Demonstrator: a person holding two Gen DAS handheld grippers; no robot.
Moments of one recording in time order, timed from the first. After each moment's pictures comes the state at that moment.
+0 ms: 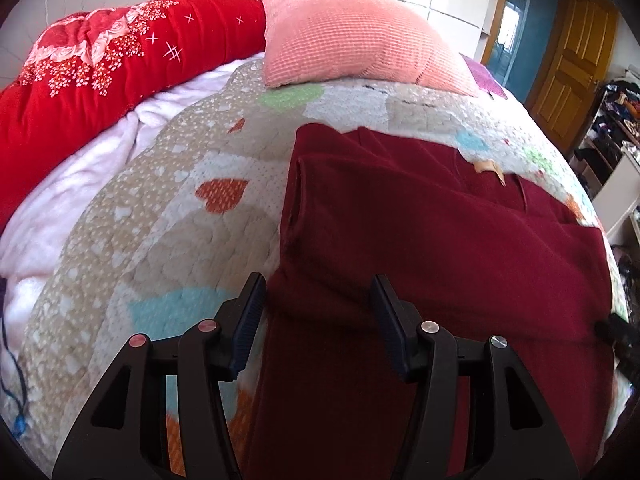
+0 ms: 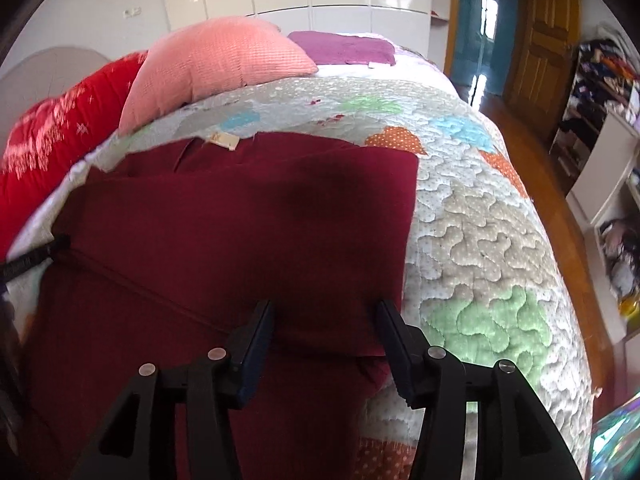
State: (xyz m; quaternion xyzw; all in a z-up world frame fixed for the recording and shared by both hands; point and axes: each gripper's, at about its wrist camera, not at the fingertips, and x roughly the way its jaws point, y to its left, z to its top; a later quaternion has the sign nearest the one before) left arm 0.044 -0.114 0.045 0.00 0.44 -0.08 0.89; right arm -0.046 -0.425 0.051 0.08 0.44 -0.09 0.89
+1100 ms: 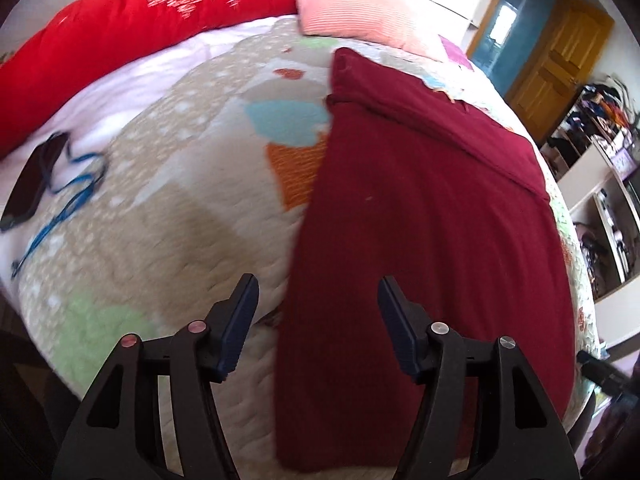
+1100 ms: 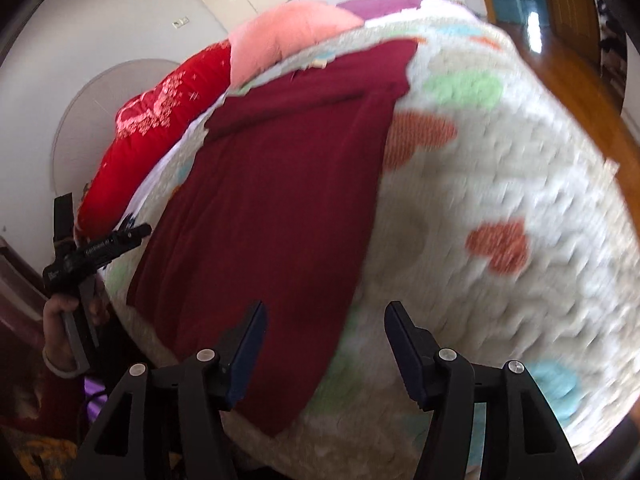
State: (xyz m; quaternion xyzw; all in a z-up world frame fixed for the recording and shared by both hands) left arm -0.150 -0.024 0.054 -0.05 0.49 -0.11 0.87; right arm -0.293 -0.397 0.039 0.22 0.47 0.08 0.85
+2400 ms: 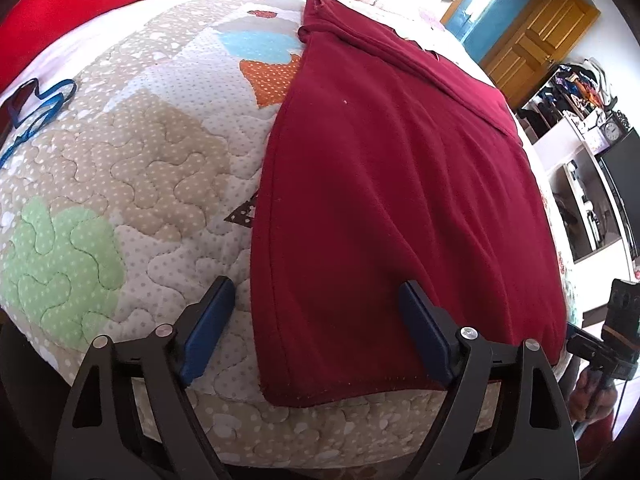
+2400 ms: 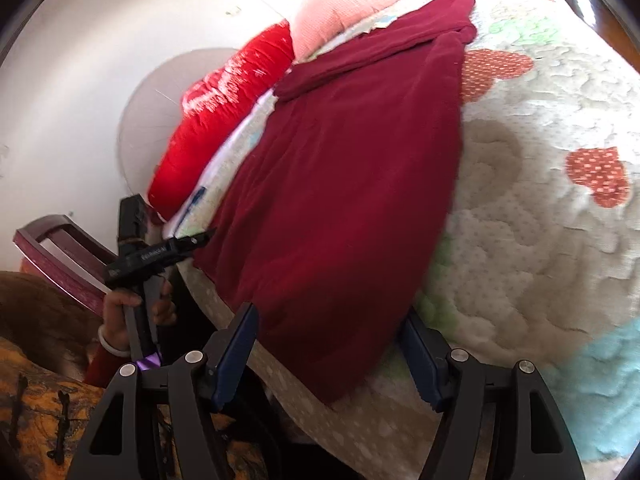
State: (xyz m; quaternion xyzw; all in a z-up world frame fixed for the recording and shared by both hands) left arm -0.179 -0.021 0.018 -0.07 0.53 -0.18 0.82; right arm -0.298 -0.376 0.012 0.28 0.44 0.22 0.82
